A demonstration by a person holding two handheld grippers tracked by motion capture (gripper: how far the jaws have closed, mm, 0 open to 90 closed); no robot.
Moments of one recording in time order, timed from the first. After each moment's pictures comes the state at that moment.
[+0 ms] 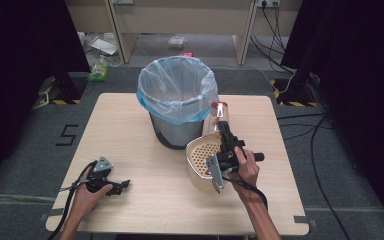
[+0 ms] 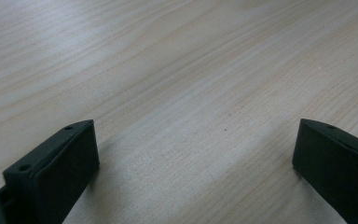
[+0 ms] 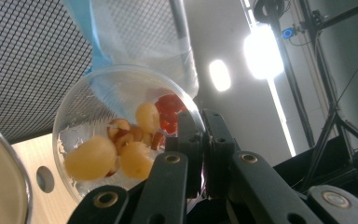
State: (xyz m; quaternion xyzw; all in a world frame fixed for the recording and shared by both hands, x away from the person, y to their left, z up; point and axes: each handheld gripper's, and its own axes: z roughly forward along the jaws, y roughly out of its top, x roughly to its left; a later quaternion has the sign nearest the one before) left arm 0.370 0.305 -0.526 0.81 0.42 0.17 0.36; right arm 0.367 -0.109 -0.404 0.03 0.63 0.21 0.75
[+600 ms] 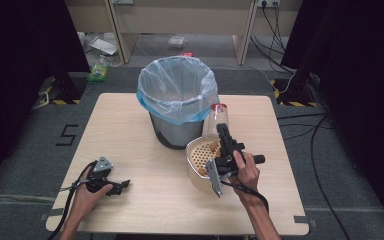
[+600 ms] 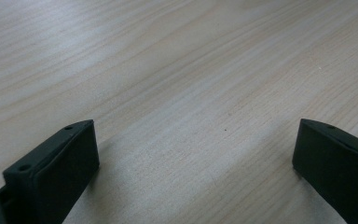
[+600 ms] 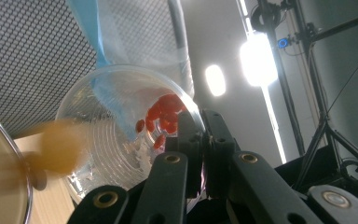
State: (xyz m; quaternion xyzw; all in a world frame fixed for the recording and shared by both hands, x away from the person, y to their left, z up) left arm 0.370 0.305 -0.526 0.81 0.42 0.17 0.36; right arm 0.358 -0.109 -0.405 0.01 0.62 0.20 0.76
